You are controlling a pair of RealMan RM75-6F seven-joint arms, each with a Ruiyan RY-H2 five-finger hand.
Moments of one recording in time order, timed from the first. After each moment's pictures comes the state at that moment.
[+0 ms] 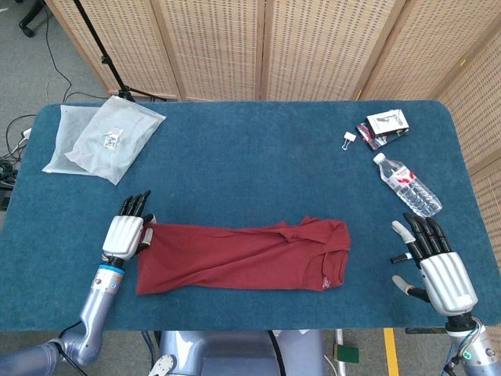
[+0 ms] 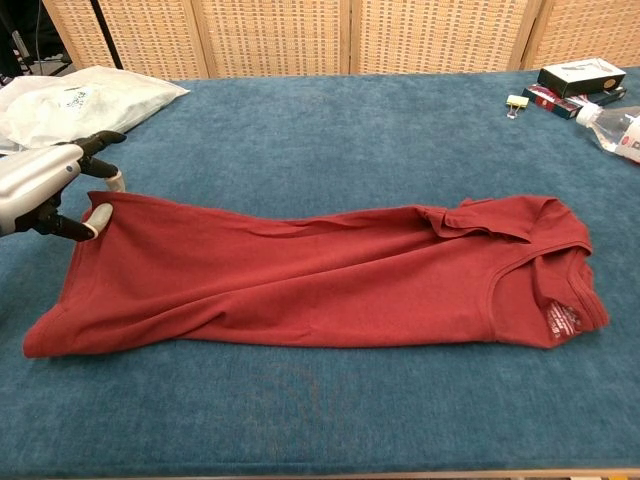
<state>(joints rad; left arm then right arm) -0.47 -1.68 -0.13 -1.27 1.28 1.20 0.20 0.15 -1.11 0.02 -1.63 -1.71 1.57 0.03</state>
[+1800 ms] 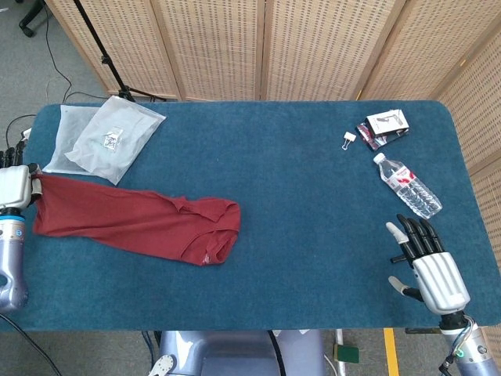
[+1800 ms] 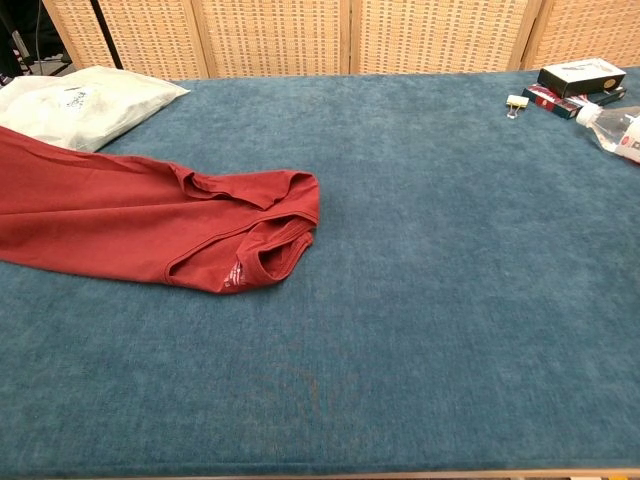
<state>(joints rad) -0.53 -1.50 -0.27 -0.75 1.11 0.93 0.03 0.16 -1.13 0.02 -1.63 -1.70 1.53 -0.01</state>
